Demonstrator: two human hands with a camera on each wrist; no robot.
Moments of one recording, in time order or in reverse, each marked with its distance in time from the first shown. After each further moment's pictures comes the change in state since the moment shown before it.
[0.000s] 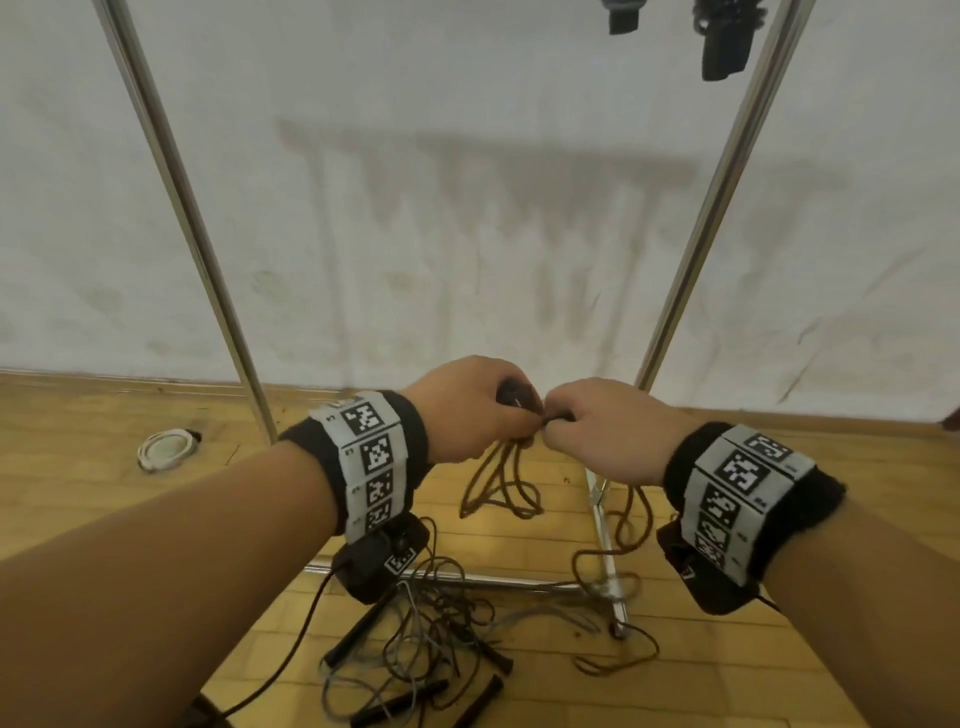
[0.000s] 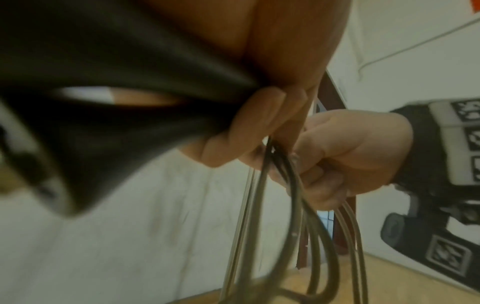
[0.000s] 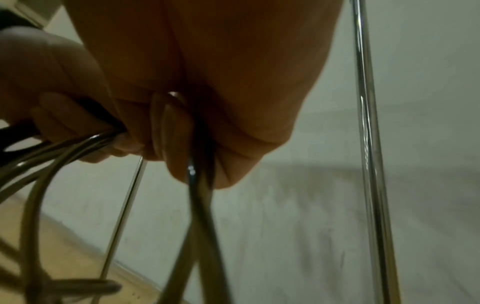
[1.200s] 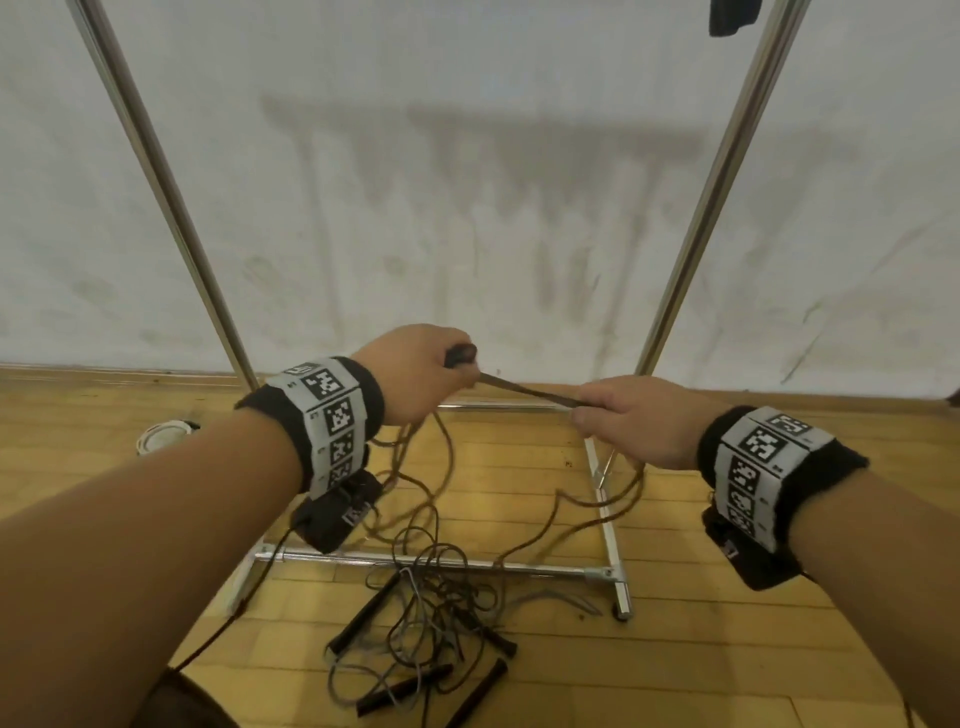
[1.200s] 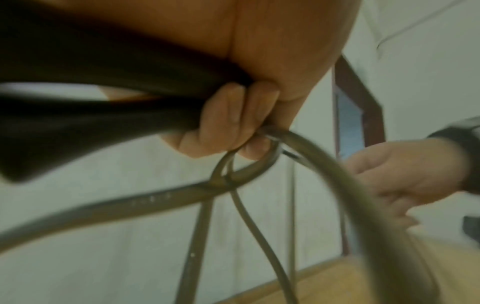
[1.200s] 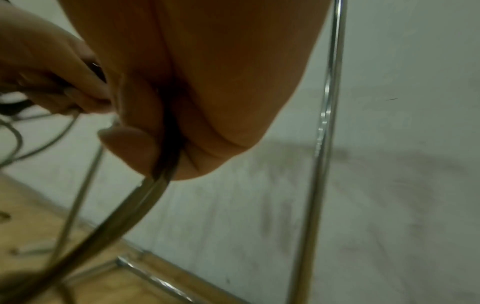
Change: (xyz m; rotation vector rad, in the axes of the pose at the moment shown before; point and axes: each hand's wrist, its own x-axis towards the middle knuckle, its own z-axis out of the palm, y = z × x) left_hand 0.016 -0.041 -0.031 0.340 0.104 -0.019; right_hand 0.001 0.048 0.003 0.061 -0.077 0.060
